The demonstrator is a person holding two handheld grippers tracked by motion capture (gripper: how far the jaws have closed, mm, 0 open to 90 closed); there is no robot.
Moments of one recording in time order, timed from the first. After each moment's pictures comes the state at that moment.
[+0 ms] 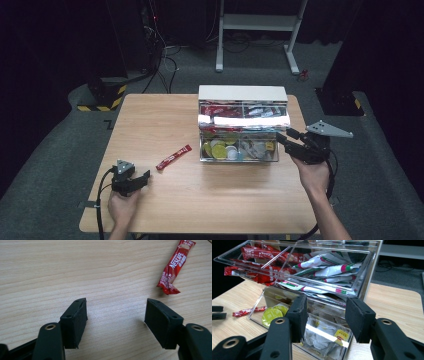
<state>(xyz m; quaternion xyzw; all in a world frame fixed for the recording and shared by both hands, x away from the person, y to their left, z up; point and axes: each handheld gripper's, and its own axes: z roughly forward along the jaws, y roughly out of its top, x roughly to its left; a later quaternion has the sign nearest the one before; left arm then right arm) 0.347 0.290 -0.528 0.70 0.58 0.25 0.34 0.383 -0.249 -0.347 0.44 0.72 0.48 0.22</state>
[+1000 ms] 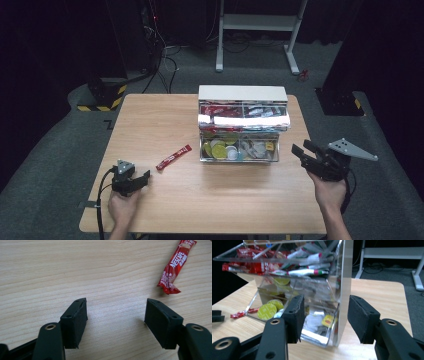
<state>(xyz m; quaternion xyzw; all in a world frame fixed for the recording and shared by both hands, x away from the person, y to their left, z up) 0.347 0.290 -0.528 0.70 0.58 0.25 0.34 0.347 -0.291 -0.370 0.47 0.69 0.51 0.23</state>
